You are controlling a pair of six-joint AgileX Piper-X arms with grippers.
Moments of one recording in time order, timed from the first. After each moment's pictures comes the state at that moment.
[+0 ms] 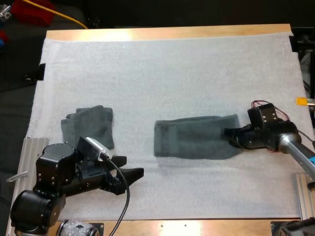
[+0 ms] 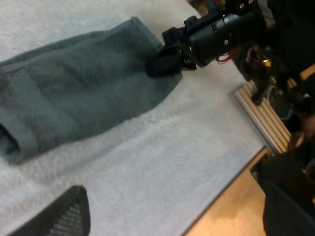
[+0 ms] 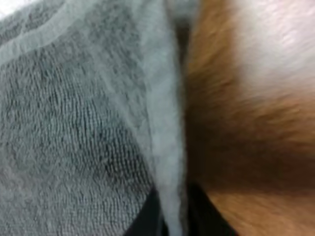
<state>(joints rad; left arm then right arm) -0.22 0.59 -0.78 1.05 0.76 -1.93 0.27 1.46 -0.71 0.60 -0.21 -1.38</state>
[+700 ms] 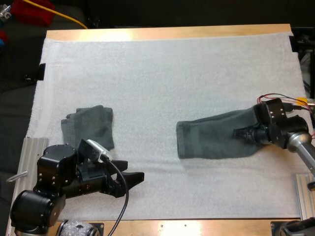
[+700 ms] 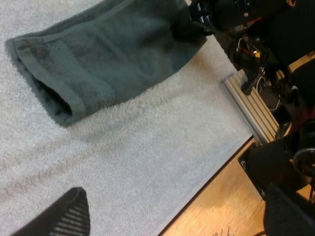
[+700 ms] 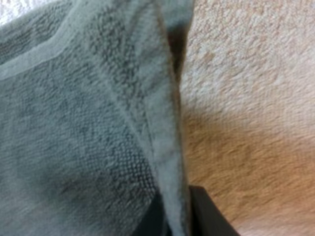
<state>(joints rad) -0.22 0.59 -0.78 1.09 0.78 -1.93 0.27 1.36 -0.79 0.81 0.07 -1.53</state>
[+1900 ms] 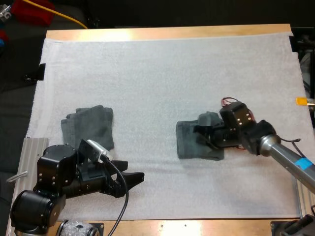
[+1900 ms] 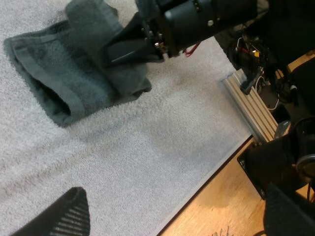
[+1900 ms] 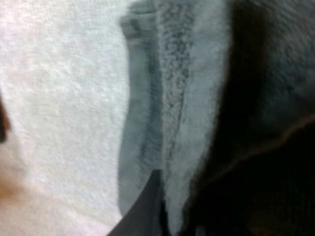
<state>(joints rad) -0.22 0.59 -0.78 1.09 0.78 -1.93 0.53 1.49 -0.79 0.45 -0.40 -1.07</state>
